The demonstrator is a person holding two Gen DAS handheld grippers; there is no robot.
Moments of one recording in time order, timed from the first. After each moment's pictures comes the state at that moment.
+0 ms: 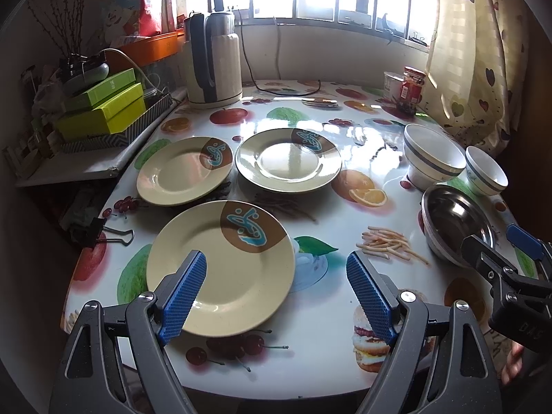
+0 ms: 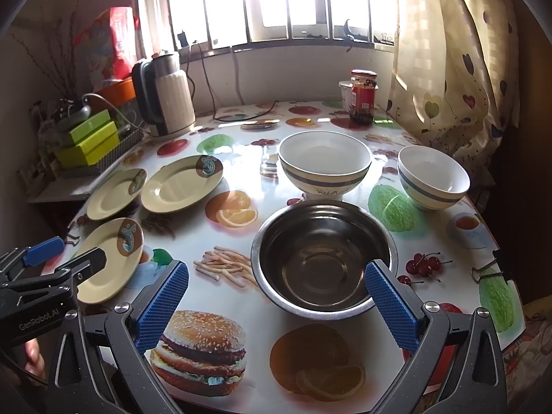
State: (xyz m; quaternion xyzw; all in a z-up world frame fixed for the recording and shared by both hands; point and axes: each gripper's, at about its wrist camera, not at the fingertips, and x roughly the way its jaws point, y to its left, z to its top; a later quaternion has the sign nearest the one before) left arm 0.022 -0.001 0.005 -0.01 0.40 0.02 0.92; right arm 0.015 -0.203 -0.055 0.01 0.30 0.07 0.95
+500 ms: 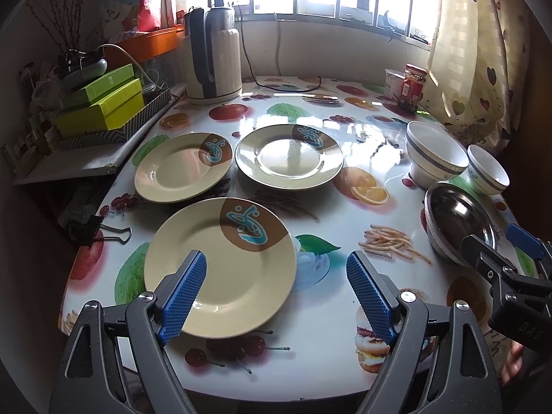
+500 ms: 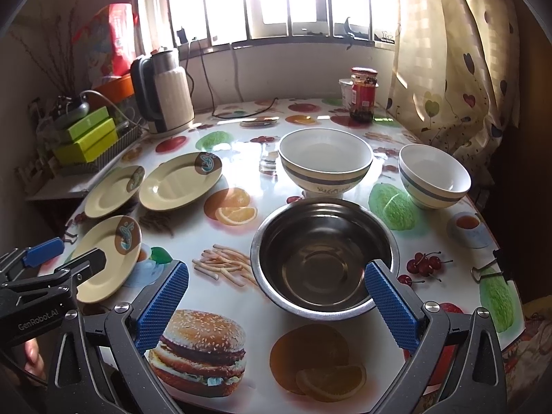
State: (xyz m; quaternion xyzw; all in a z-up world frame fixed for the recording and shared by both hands) left arm 0.026 0.002 0.001 -0.02 0.40 0.01 0.91; right arm 0.016 -0.202 -0.057 0.01 0.30 0.07 0.95
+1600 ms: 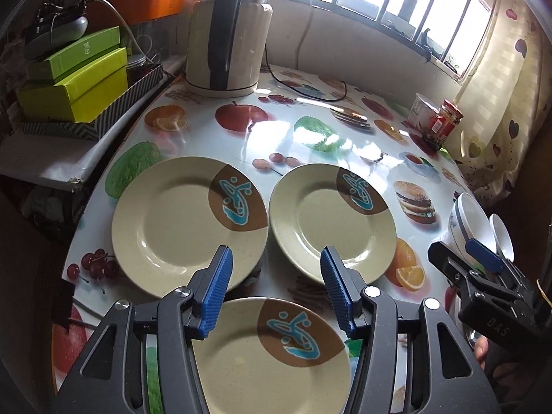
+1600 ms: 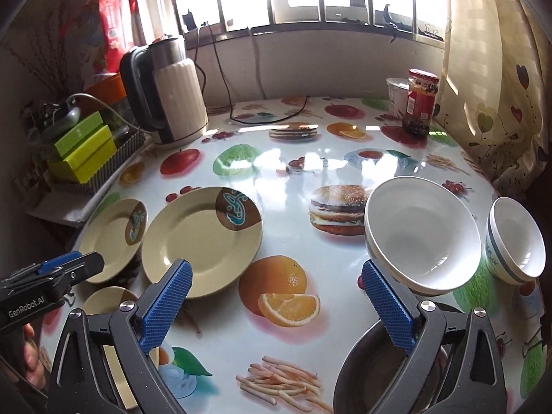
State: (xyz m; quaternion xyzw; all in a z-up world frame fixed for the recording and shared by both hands) left arm 0.156 0.088 -0.003 -0.12 0.45 -0.03 0.89; right arm 0.156 -0.135 -0.044 0.01 0.35 0.10 0.93
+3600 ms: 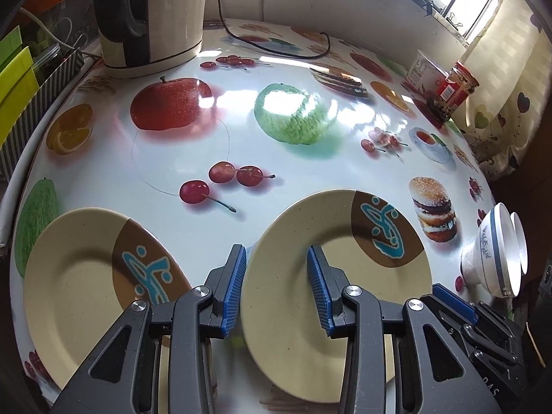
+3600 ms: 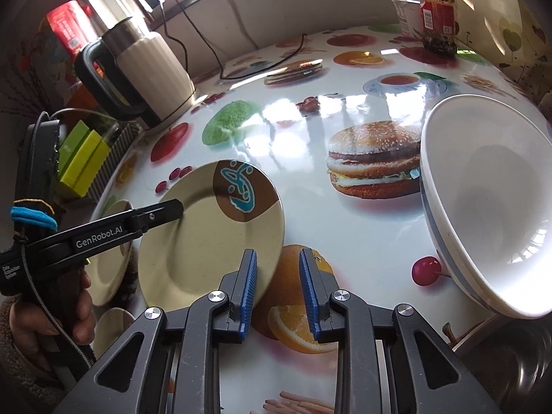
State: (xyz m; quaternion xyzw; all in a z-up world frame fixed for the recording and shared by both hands) left arm 0.269 0.055 -0.050 -0.08 0.53 -0.09 0.84; right arm 0.213 -0.145 -0.094 0.12 0.44 0.14 0.88
